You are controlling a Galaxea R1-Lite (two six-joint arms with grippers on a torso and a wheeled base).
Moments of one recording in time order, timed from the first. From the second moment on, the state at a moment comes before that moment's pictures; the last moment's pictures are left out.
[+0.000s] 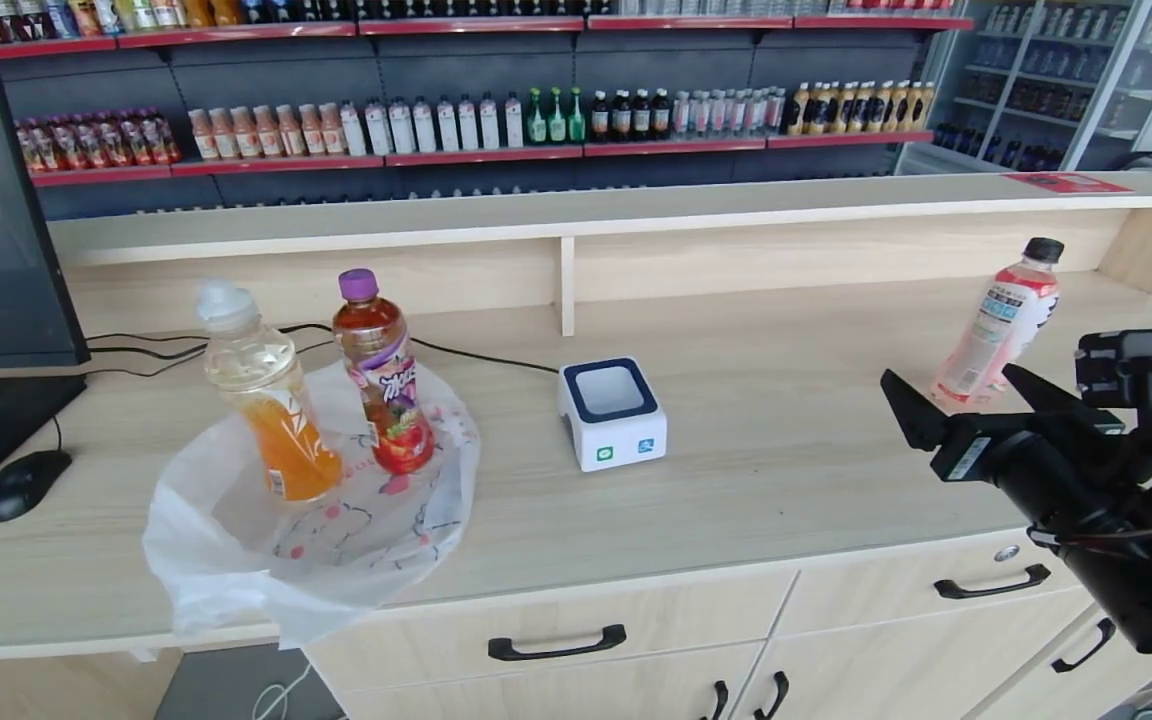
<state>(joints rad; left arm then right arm) 0.00 0.00 0.00 0.00 0.00 -0.03 0.28 1.68 -0.28 -1.57 -0.25 -0.07</state>
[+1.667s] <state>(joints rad) 0.00 0.00 0.00 0.00 0.00 -0.03 0.35 1.71 -0.23 -1.57 -0.25 -0.07</state>
